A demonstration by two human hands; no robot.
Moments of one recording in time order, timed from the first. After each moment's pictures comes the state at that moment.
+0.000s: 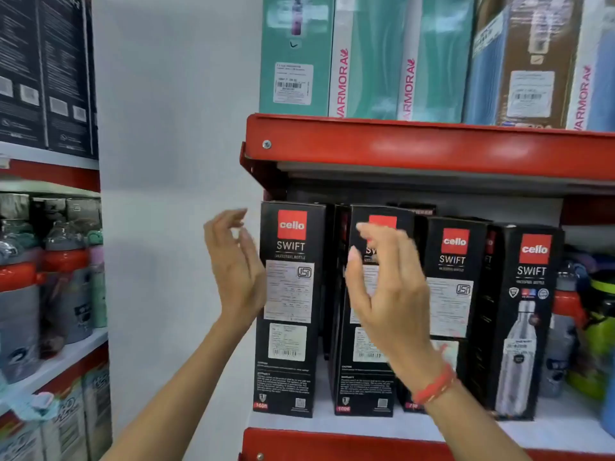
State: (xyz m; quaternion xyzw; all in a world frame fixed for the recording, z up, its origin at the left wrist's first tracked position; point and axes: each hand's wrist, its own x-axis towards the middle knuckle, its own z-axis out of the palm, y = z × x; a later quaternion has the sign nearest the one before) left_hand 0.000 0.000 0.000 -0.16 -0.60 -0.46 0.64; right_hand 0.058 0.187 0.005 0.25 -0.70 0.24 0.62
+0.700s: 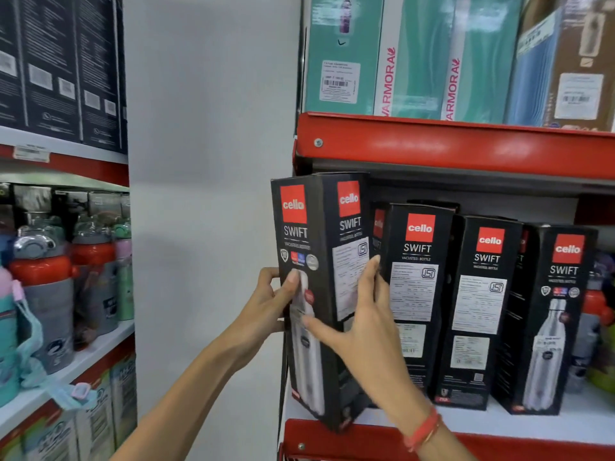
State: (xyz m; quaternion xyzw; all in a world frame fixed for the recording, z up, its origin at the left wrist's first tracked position) left_hand 0.047 -0.047 -0.032 -0.16 -0.71 -0.68 0.11; right_hand 0.069 0.115 -0.037 0.17 -0.86 0.37 0.30
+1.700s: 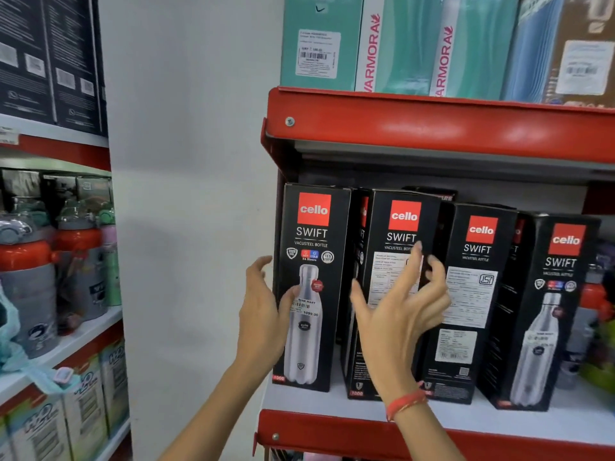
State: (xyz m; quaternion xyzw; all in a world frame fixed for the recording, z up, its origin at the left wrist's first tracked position) left_hand 0.039 -0.013 -0.059 -0.06 -0.77 -0.51 0.38; right_hand 0.029 0.140 -0.050 -0.06 -0.77 0.29 0.57
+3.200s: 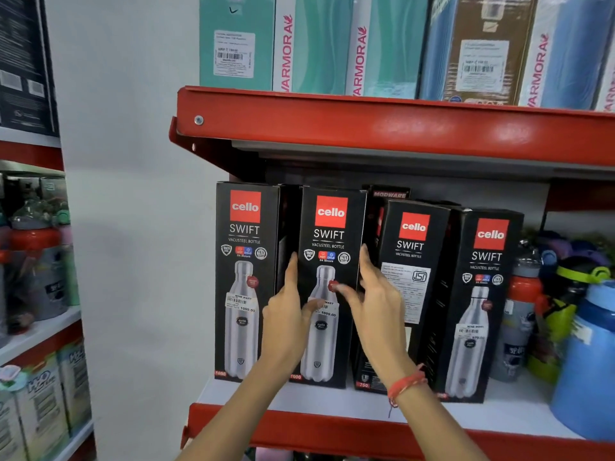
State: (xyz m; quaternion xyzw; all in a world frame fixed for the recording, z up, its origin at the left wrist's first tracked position) left_hand 0.011 0.129 -0.065 -0.05 -0.83 -0.43 0.36; right_hand 0.002 0.258 -0.050 0.16 -0.82 0.33 0.44
